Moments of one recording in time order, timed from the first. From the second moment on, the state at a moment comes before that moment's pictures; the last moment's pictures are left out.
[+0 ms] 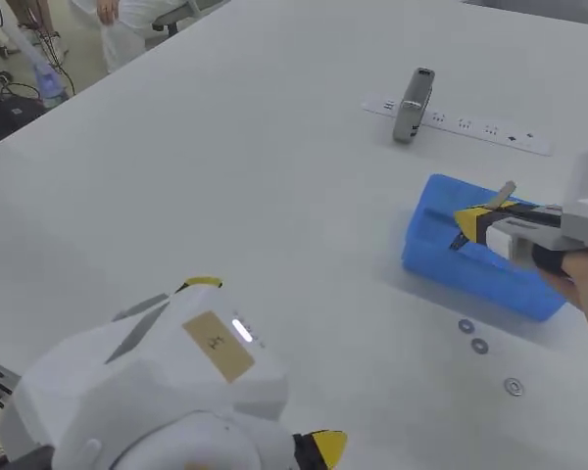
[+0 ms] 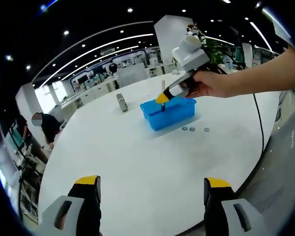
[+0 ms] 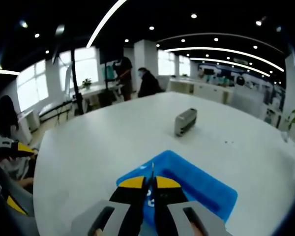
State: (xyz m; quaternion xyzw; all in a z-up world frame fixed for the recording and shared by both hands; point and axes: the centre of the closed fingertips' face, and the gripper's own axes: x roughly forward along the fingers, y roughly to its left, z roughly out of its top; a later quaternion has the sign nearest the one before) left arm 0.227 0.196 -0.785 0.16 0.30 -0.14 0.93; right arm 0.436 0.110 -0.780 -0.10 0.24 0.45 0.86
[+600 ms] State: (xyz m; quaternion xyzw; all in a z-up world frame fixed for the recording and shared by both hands) left arm 0.228 0.199 -0.784 0.17 0.30 -0.13 0.93; right arm 0.397 0.094 -0.733 -0.09 0.20 0.46 0.86
